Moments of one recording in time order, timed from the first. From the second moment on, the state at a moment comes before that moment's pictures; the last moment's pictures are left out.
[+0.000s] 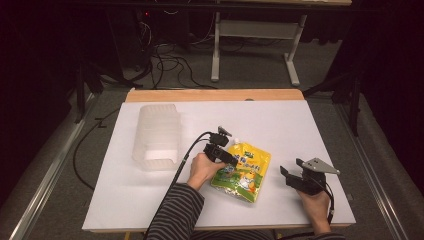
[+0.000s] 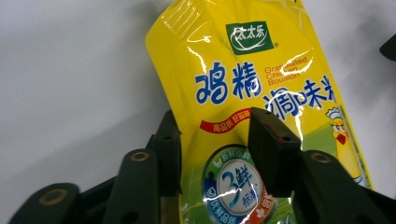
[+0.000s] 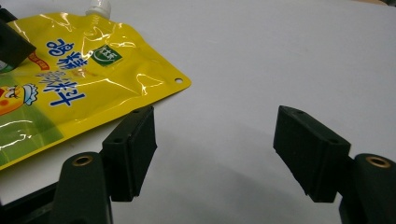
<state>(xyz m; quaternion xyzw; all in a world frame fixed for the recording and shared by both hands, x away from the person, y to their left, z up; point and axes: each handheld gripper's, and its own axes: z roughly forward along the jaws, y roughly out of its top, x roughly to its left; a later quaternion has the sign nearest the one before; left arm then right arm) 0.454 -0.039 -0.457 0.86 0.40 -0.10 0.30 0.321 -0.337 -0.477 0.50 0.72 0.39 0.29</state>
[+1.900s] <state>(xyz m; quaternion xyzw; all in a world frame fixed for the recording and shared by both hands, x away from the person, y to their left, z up) 0.407 0.005 -0.338 0.87 0.29 0.05 0.39 0.321 -0.336 -0.477 0.50 0.72 0.38 0.29</state>
